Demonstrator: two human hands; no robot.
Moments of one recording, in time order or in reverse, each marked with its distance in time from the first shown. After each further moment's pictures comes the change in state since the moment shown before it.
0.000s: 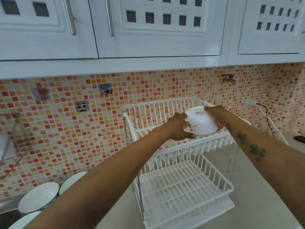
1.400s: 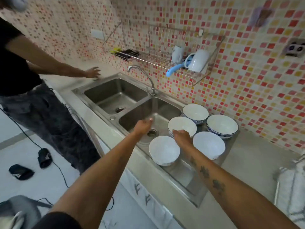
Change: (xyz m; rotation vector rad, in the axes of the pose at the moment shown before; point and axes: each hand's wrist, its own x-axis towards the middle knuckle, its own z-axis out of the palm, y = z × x) left_hand -0.503 -0.289 0.059 -0.673 0.886 -1.482; right_hand -0.369 0.137 0.504 -0.429 -1.124 -0.385
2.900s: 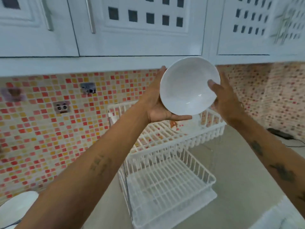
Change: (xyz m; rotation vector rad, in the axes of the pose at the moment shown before) left_hand -0.357 0.375 0.273 -0.244 -1.851 0.503; right_hand -0.408 0.066 -0.463 0.146 1.210 -0.521
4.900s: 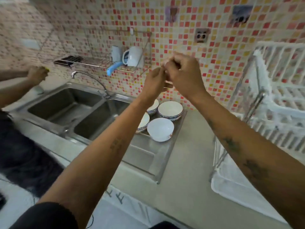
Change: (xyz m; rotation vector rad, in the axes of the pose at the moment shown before) left_hand -0.268 -0.110 -0.151 0.445 1.447 0.159; right_hand -0.105 -0.023 0.364 0.277 -0.636 -0.196
